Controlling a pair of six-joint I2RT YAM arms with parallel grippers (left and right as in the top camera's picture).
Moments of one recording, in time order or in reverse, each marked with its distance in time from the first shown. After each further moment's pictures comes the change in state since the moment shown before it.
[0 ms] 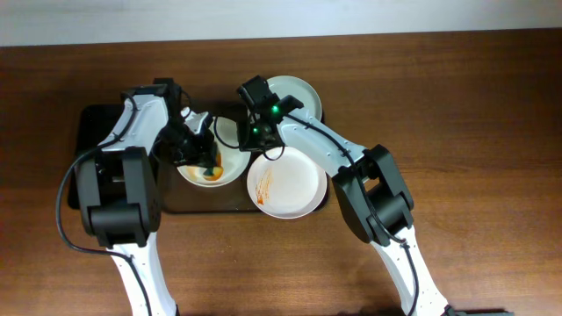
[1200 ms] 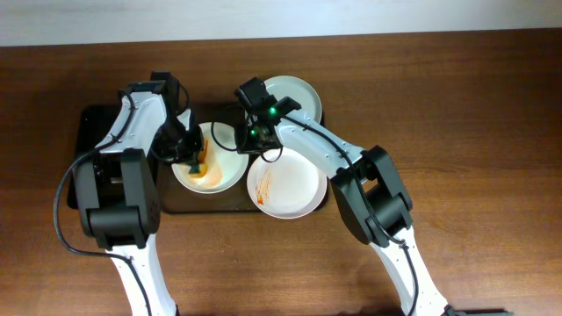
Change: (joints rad) left arm 0.000 -0.013 0.025 -0.037 -0.248 -0.232; right arm 0.008 0.000 0.000 -0.005 -0.013 -0.002
